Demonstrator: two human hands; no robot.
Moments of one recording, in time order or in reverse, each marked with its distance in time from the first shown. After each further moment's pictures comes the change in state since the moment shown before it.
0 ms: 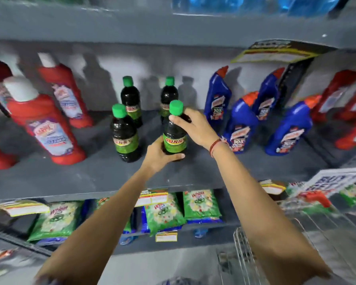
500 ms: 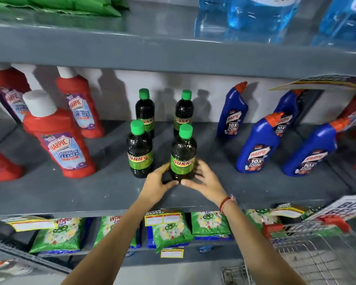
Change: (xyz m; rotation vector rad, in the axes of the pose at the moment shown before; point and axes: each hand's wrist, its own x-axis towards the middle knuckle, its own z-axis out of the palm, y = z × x) left_hand -0.014 -0.059 -0.023 0.132 -0.021 0.051; right_hand -0.059 0.081 0.061 0.264 -0.064 0.368
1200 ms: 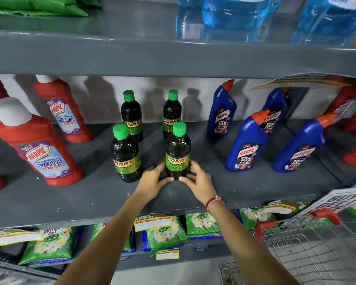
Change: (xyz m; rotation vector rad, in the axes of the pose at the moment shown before) left_hand 0.026 0.008 0.008 0.281 -0.106 0.049; right_hand 0.014 0.026 -0.004 -0.097 0.157 -0.051
